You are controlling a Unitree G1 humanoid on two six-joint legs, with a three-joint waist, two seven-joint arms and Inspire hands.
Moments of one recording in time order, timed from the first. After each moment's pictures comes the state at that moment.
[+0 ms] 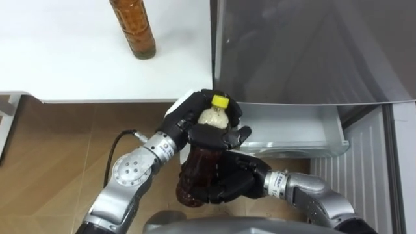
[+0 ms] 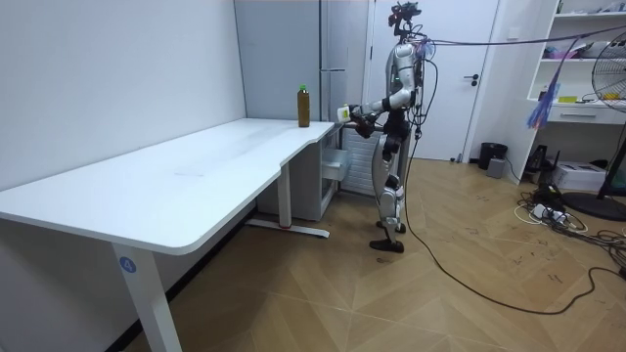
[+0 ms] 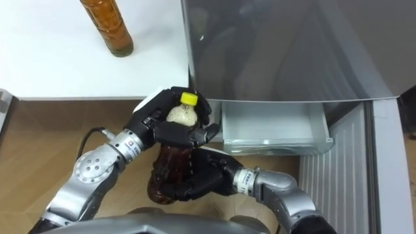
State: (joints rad) left arm 0.19 0.26 -0.36 0.02 -0.13 -0.05 -0.27; right arm 0.08 -0.28 0.47 0.50 0.43 0.05 0.81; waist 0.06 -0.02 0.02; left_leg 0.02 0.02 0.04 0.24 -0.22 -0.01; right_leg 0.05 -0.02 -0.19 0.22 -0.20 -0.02
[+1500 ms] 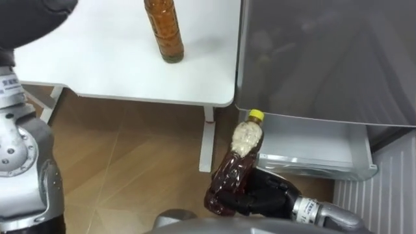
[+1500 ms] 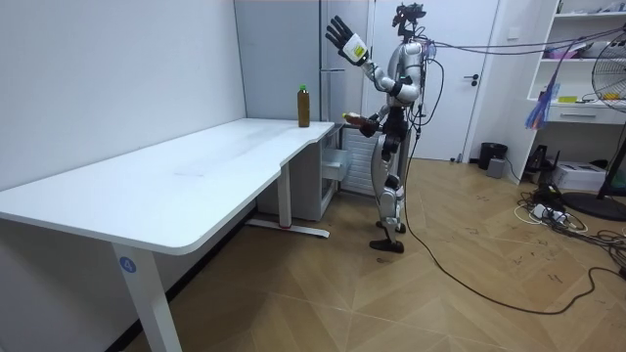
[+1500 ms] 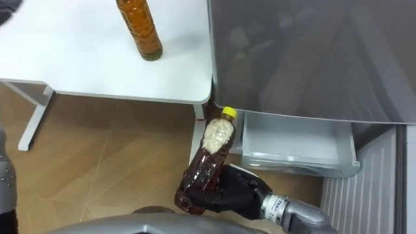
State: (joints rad) left arm 0.15 0.25 0.33 -0.49 -0.18 -0.31 0.22; right arm 0.30 -0.29 0.24 0.49 0.42 0.02 0.93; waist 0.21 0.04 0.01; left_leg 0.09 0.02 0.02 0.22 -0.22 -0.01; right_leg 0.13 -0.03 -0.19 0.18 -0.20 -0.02
